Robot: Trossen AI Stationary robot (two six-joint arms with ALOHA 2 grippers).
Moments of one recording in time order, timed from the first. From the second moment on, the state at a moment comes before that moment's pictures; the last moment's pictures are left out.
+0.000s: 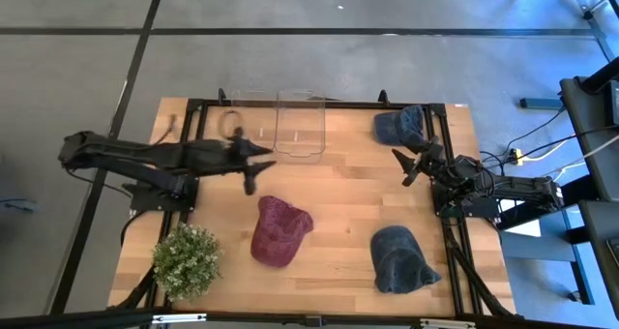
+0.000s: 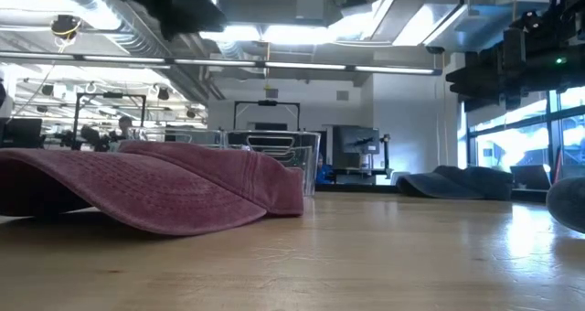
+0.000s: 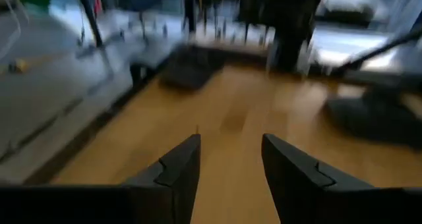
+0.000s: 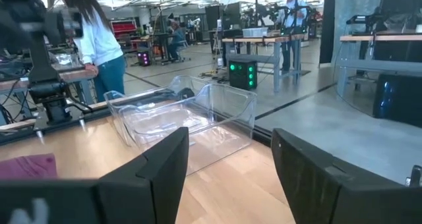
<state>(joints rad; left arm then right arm) -0.03 0.95 0.70 -0.13 -0.34 -0.16 -0.08 0.04 0.01 0.08 0.53 0.07</state>
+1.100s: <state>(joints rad) -0.06 1.74 0.90 -0.27 0.04 -0.07 -0.08 0.04 0.01 0.08 0.53 -0.03</state>
